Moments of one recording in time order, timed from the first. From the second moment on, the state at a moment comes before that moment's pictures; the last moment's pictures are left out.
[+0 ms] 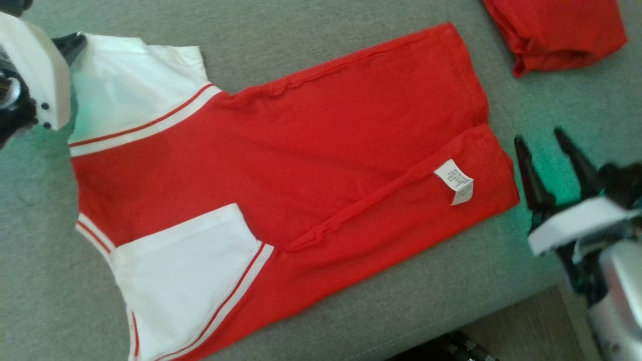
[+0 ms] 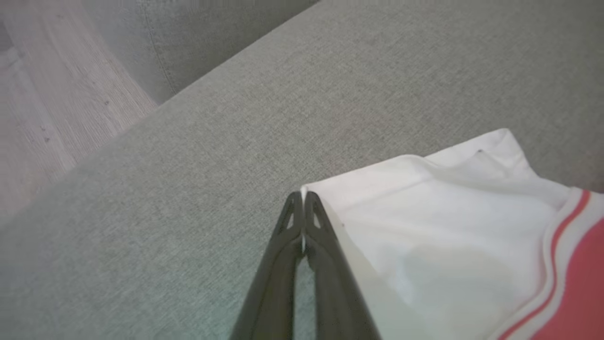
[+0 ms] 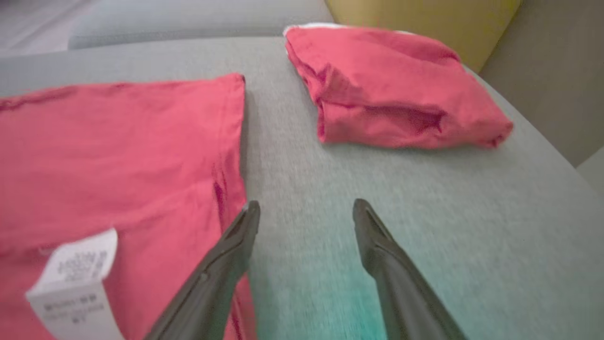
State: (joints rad) left arm -1.19 0.77 -1.09 0.53 -1.04 -0.13 0.54; right arm -0.25 -0.32 0.16 0.27 0.34 0.13 -0.08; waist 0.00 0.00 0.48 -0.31
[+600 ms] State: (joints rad) left arm -1.27 0.76 -1.24 0.46 -1.14 -0.13 0.50; right arm -0.77 -0.42 0.50 0.55 0.55 0.13 0.31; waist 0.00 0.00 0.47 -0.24
